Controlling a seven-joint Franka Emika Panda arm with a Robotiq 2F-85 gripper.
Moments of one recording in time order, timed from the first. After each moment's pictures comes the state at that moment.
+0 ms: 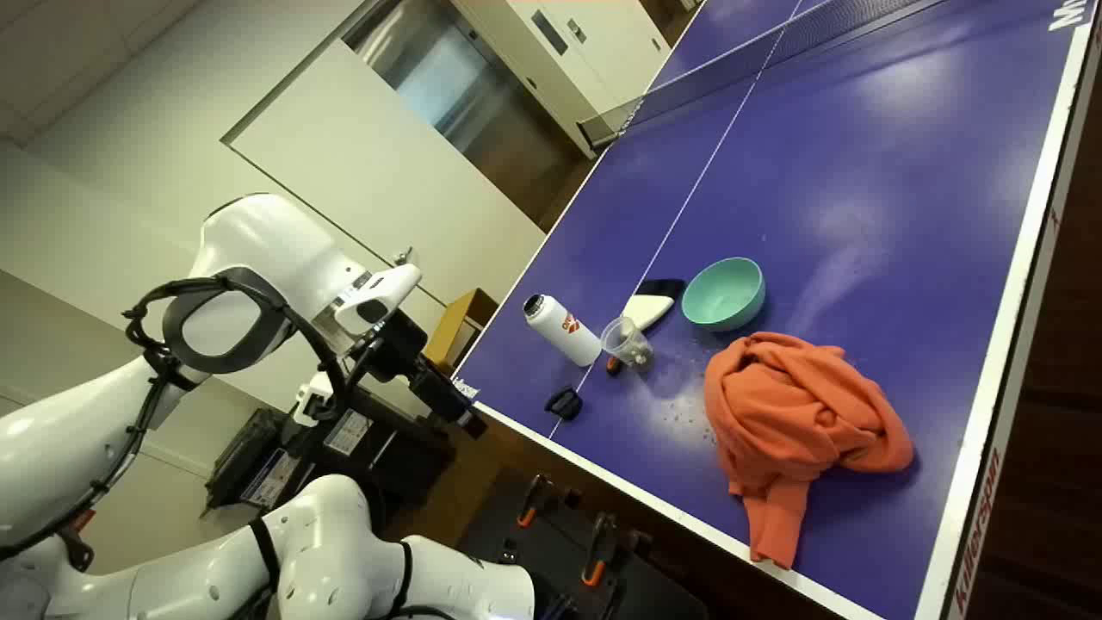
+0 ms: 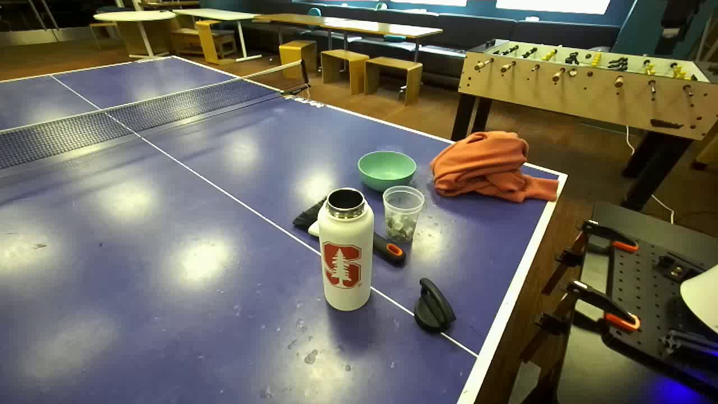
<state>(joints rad) -0.22 -0.81 -0.18 -2.60 -0.27 1.69 -0.13</state>
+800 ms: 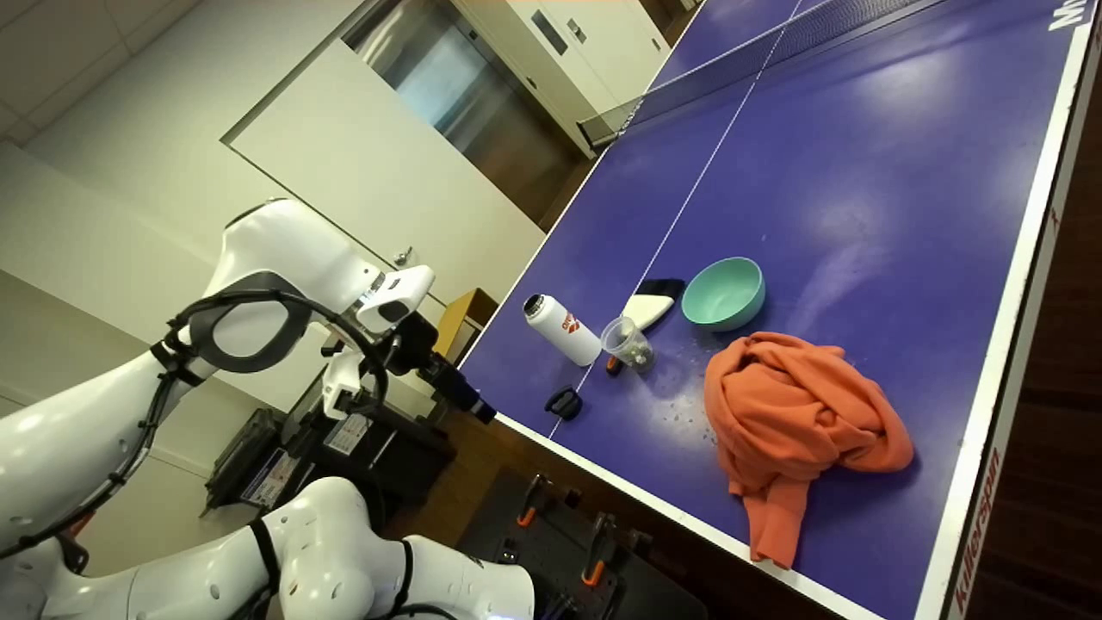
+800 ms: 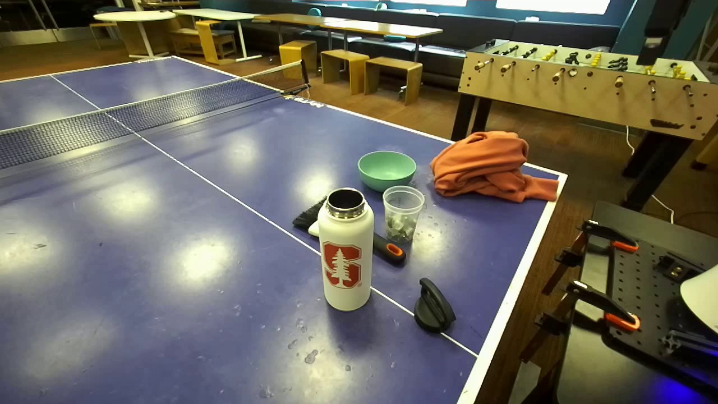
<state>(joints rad) -0.17 -0.79 -0.18 -2.64 -0.16 1.75 -0.12</state>
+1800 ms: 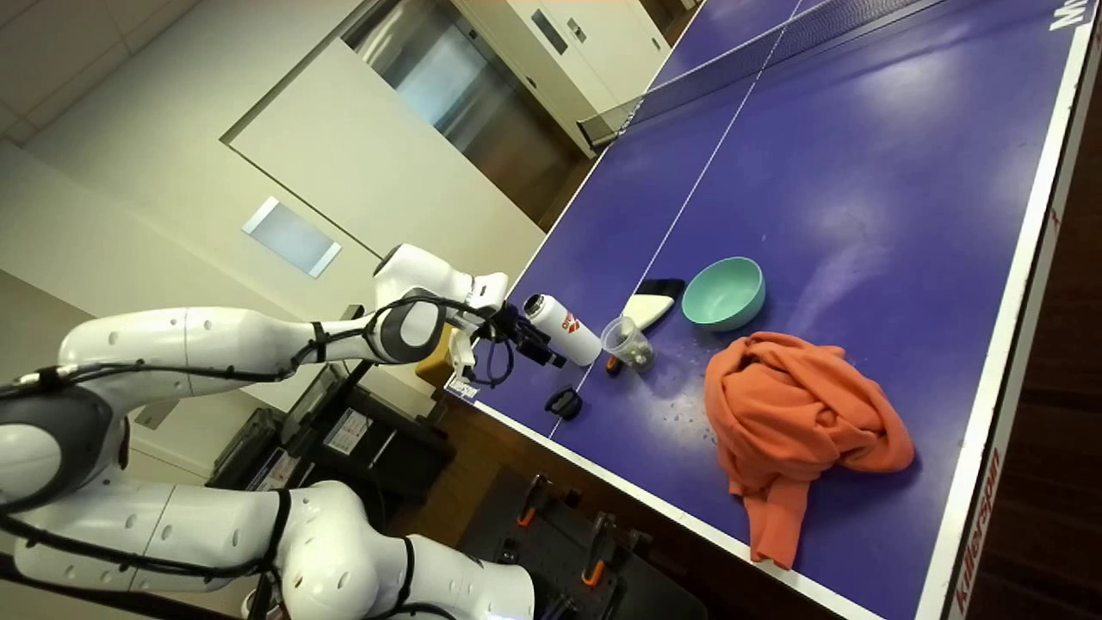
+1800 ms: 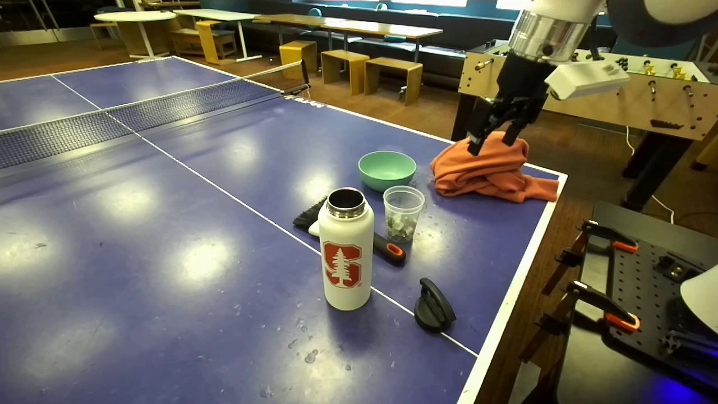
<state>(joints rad) -0.09 -0.27 0.17 -2.73 -0.04 2.62 0.52</state>
